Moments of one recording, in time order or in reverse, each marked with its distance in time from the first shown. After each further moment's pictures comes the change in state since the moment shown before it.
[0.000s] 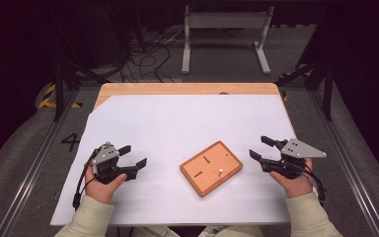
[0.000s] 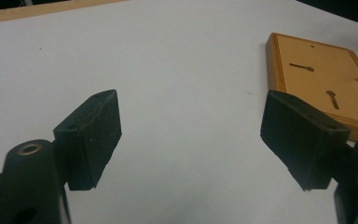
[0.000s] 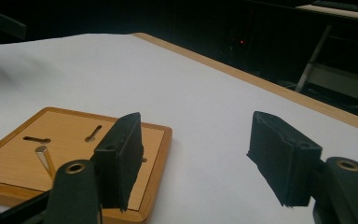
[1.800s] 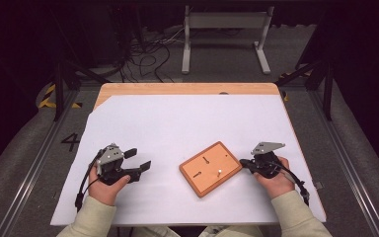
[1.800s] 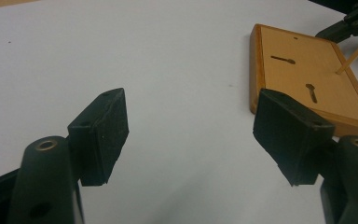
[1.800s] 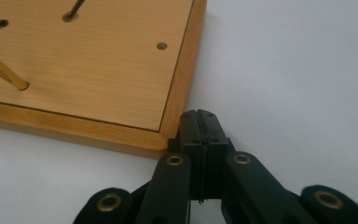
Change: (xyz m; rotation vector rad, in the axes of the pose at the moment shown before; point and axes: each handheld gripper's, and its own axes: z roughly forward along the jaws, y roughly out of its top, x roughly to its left) left arm -0.009 0.002 0.005 0.030 -0.052 0.005; right arm 0.017 -0.027 0.056 0.489 0.099 0.087
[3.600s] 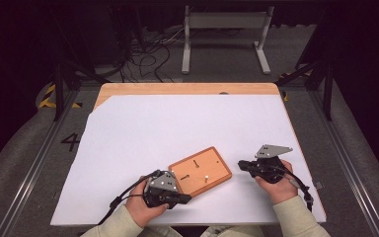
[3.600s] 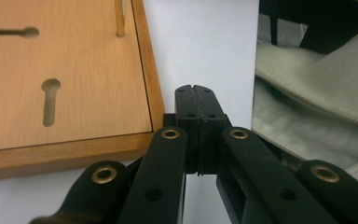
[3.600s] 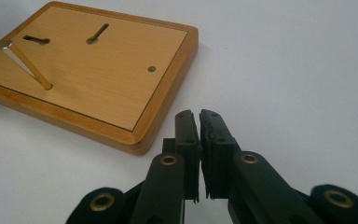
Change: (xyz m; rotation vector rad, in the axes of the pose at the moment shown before) left arm -0.107 0.002 0.057 0.320 -0.509 0.273; right arm 0.014 0.002 -0.022 -0.096 0.040 -0.007
